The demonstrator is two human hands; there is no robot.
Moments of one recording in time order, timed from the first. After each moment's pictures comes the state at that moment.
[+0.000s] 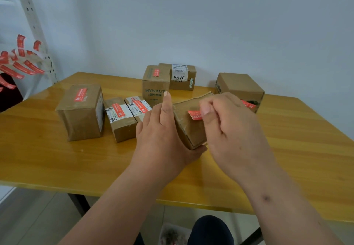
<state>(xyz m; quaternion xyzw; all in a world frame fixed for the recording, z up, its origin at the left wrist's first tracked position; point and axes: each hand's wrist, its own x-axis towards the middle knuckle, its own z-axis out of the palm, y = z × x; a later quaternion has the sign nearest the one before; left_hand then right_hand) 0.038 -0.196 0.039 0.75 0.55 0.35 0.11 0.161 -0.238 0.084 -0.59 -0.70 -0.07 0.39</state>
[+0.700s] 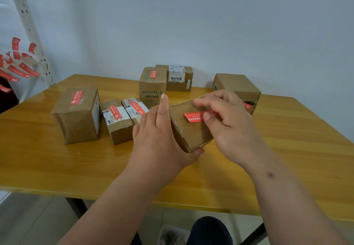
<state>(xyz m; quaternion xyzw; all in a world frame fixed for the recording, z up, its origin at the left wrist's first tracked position) 0.038 -0.194 0.033 0.75 0.55 0.36 0.08 0.189 -0.213 0.075 -0.59 -0.70 0.05 0.40</state>
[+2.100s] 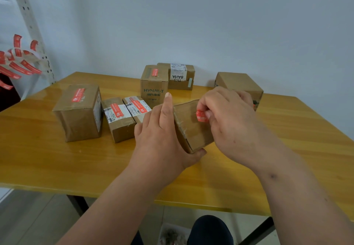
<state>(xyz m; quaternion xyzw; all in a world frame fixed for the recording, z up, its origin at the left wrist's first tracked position) 0.036 -0.195 0.033 0.76 0.54 0.36 0.09 0.183 -0.221 0.093 -0.56 -0.78 -0.10 0.25</state>
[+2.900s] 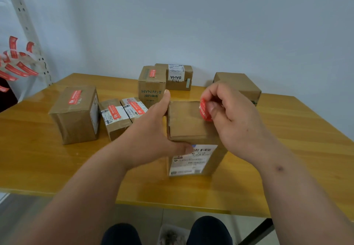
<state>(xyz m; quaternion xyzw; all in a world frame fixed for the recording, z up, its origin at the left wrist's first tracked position) 0.012 -0.172 0.066 0.78 0.46 0.27 0.33 0.189 -0.218 0.097 -0.55 -0.74 0.06 0.39</state>
